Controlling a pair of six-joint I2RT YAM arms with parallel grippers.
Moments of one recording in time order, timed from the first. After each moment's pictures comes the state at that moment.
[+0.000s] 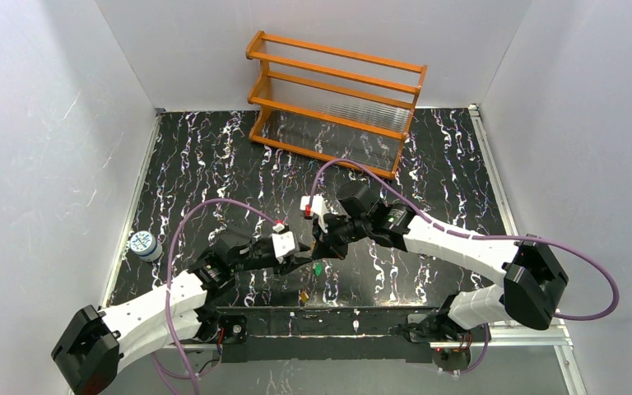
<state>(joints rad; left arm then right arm) -0.78 0.82 0.29 0.26 0.54 0.25 0.97 1.36 0.94 -0.30 -0.58 -0.16</state>
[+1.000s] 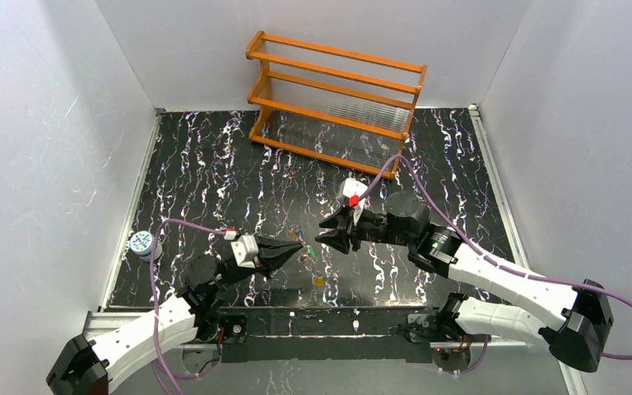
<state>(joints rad) -0.79 0.56 0.06 0.75 0.39 -0.08 0.97 0.99 0.74 0.05 -0.37 0.01</state>
